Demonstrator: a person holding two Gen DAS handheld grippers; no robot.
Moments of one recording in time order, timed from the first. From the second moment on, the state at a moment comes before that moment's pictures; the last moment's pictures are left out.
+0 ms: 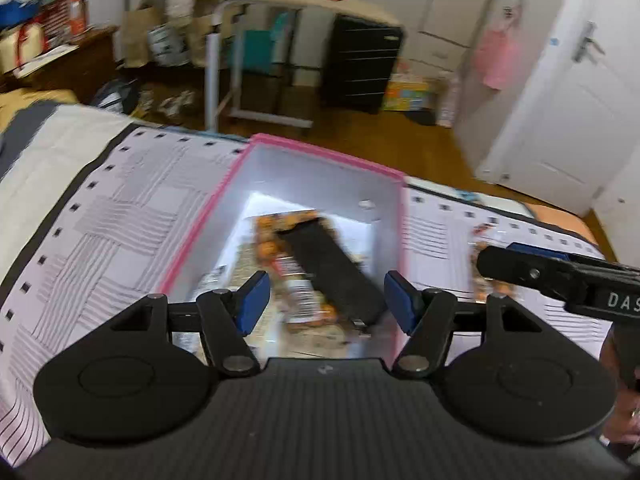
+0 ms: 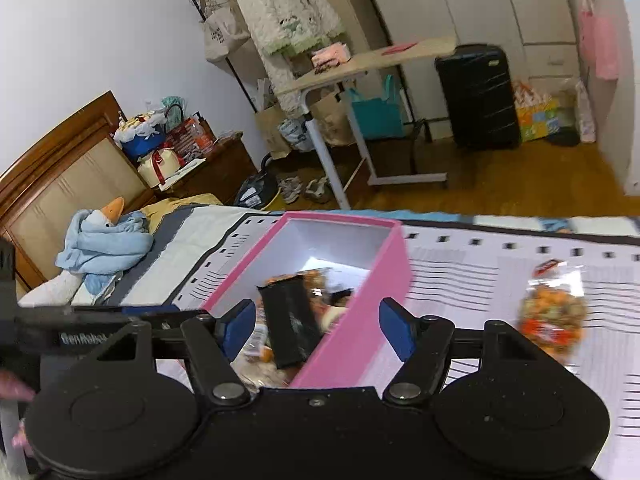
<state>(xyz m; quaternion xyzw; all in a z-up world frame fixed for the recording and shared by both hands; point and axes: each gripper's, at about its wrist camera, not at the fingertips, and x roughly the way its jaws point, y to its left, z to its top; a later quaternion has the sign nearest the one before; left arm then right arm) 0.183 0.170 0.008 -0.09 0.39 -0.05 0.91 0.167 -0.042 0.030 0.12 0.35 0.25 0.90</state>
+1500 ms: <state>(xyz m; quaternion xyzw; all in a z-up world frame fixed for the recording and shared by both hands) 0.327 -0.048 -0.161 -0.13 0.54 -0.26 0.79 0.202 -0.149 -0.137 0.05 0.40 0.18 0.89</state>
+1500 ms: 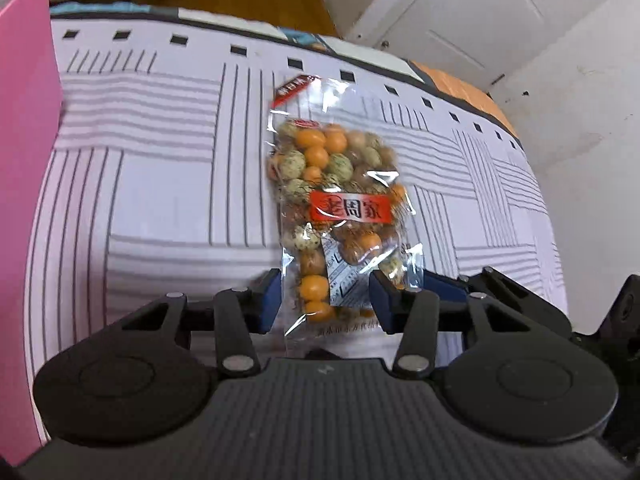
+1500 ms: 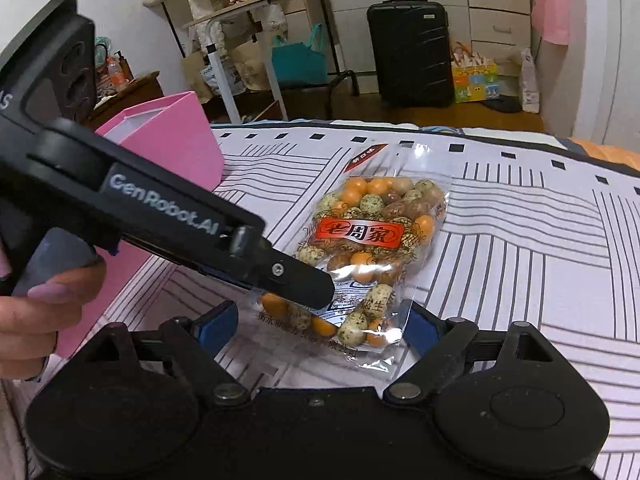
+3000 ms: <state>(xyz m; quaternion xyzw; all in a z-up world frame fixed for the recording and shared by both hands) 0.260 -0.052 -0.139 -0.10 0.55 -0.25 0.79 0.153 -0.128 -0.128 0.08 0.44 0.10 0.89</state>
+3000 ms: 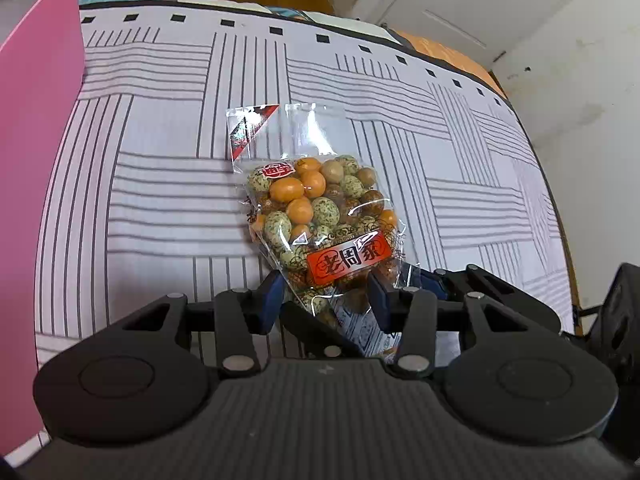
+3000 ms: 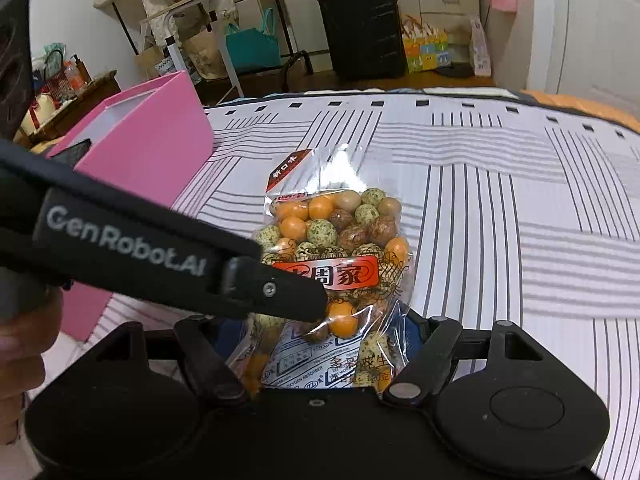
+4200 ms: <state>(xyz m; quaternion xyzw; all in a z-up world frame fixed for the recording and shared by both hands) 0.131 0.060 -0.004 -0.16 0.44 -0.23 0.85 0.095 -0.035 0.034 -0.06 0.39 0.24 0.89</state>
